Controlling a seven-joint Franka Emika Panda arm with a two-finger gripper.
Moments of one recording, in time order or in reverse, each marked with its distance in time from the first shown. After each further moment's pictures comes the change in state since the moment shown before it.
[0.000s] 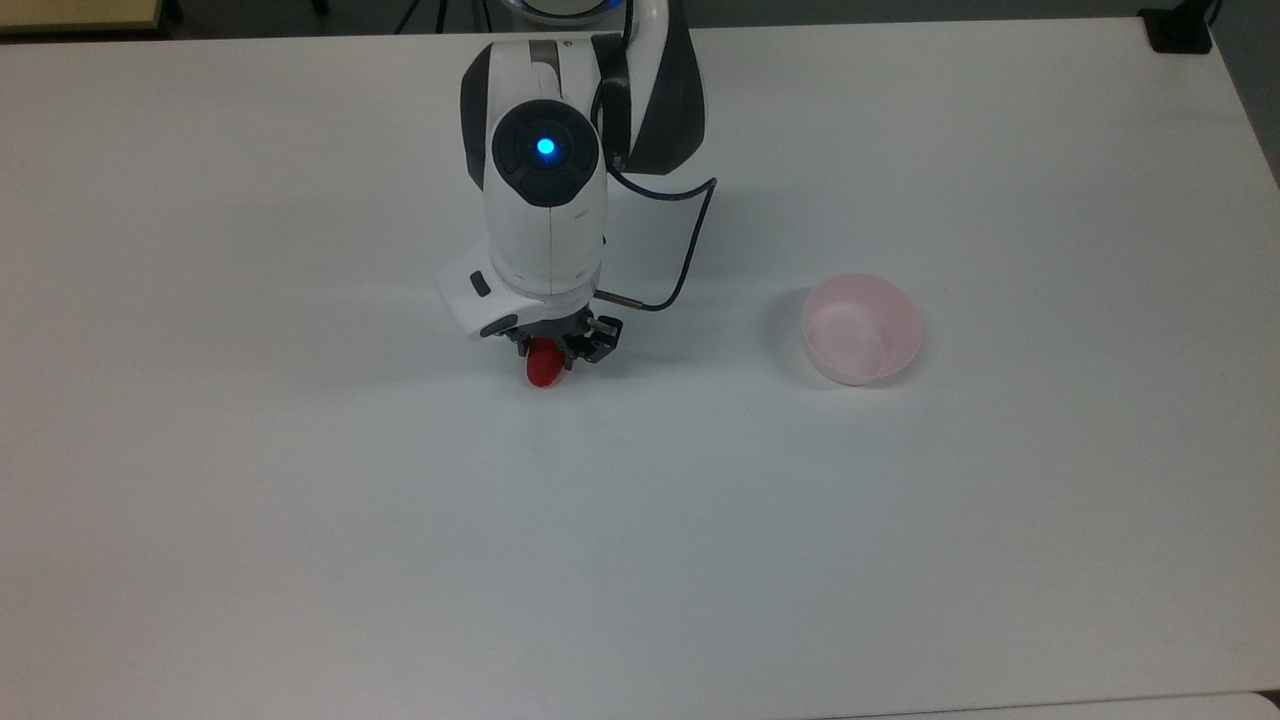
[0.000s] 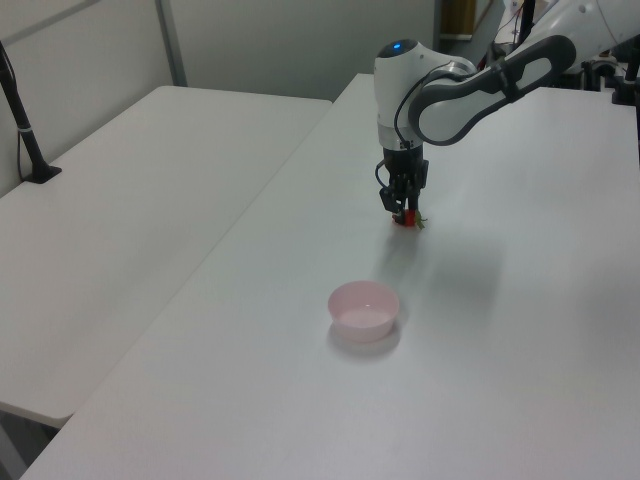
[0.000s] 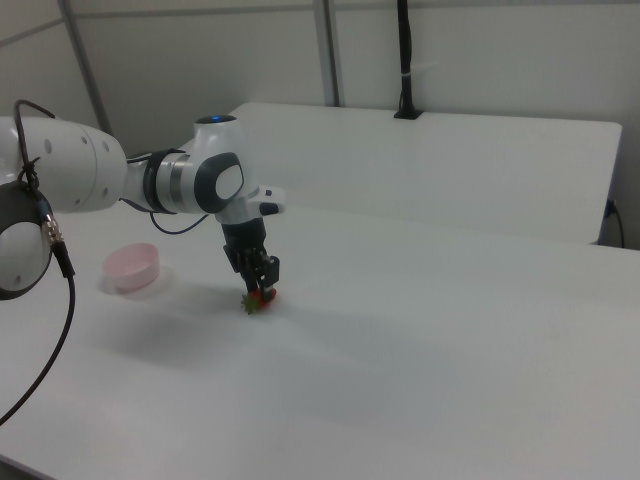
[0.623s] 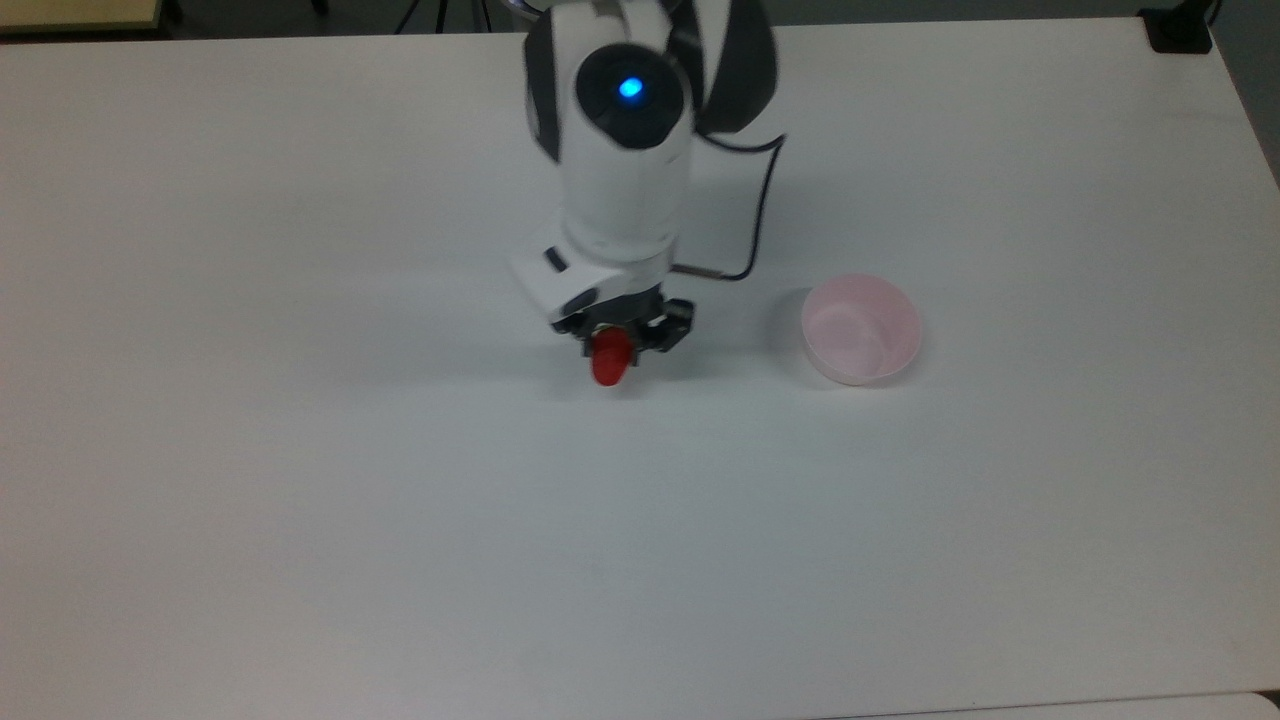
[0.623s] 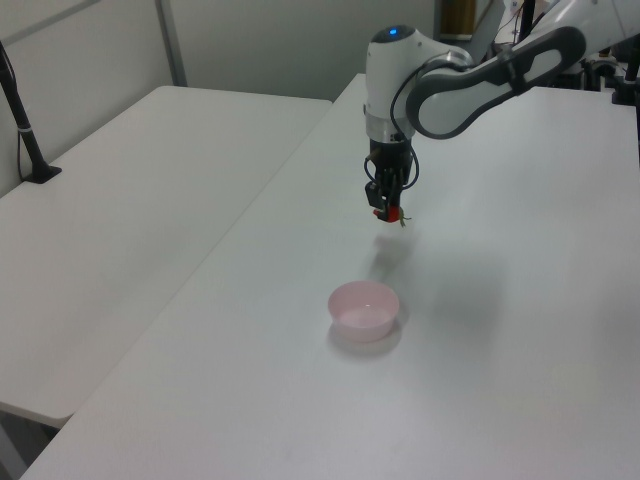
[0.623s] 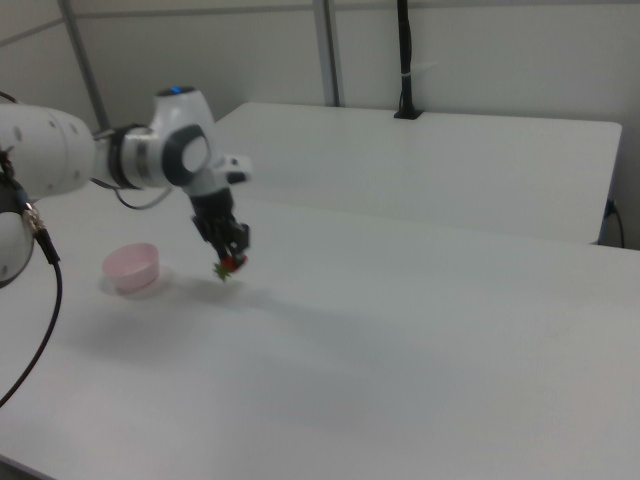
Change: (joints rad) arm 0.062 -0.042 0.040 0.042 0.000 -0.001 0.000
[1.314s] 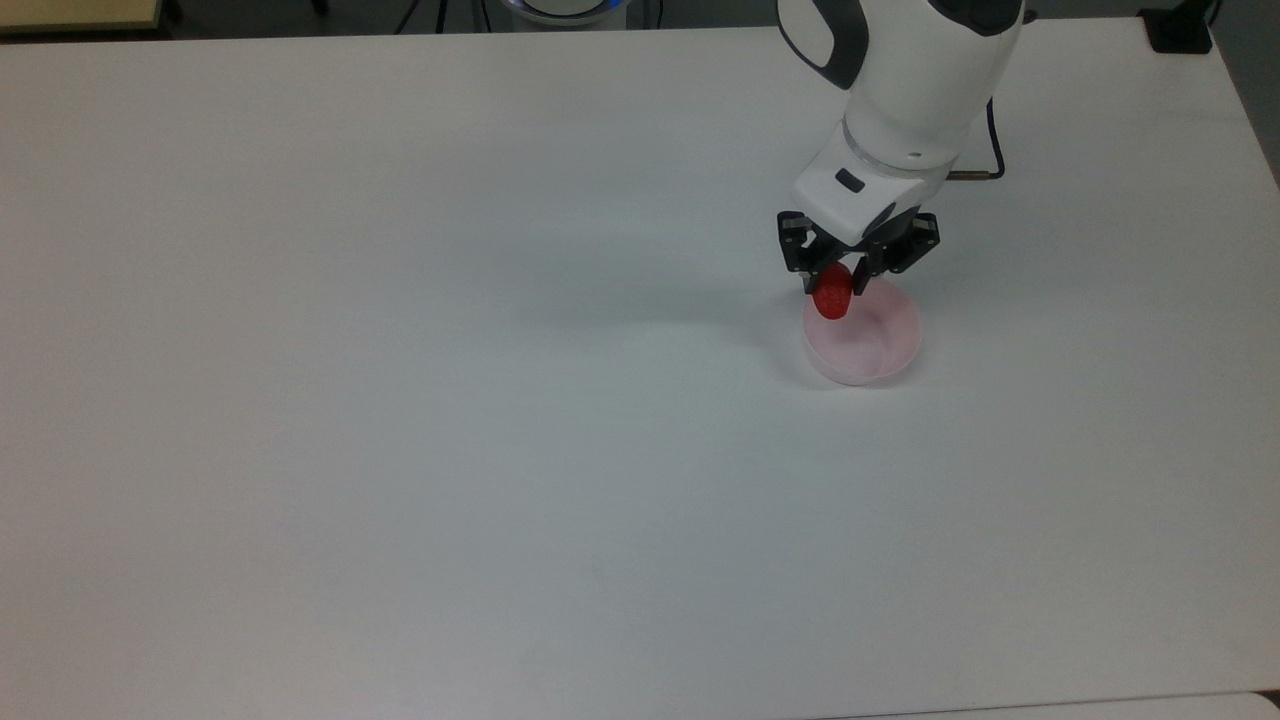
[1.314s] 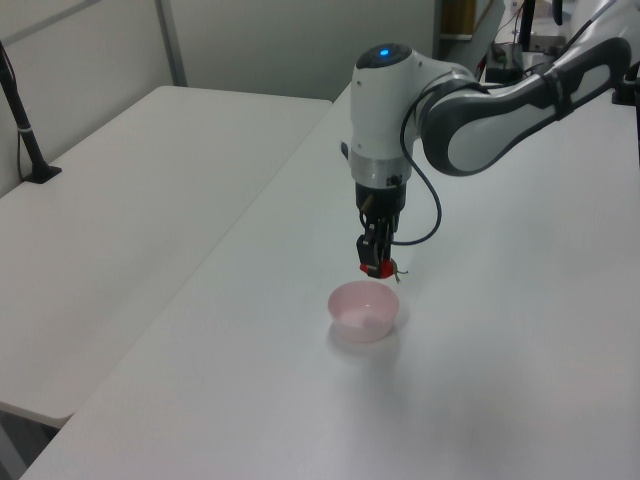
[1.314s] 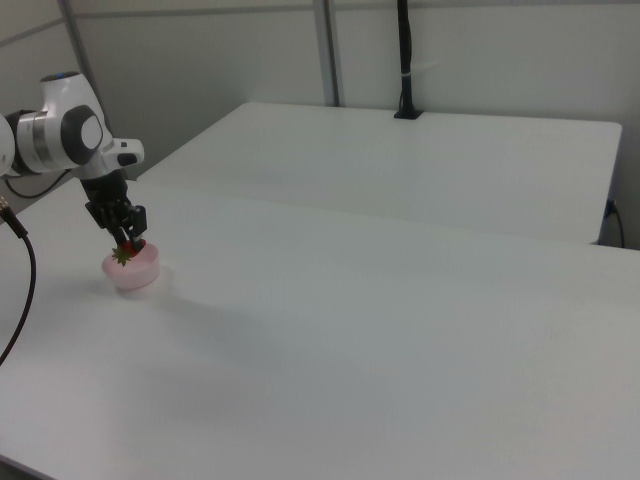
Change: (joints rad) arm 0.263 -0.008 0.053 0.061 -0.002 -0.085 0.128
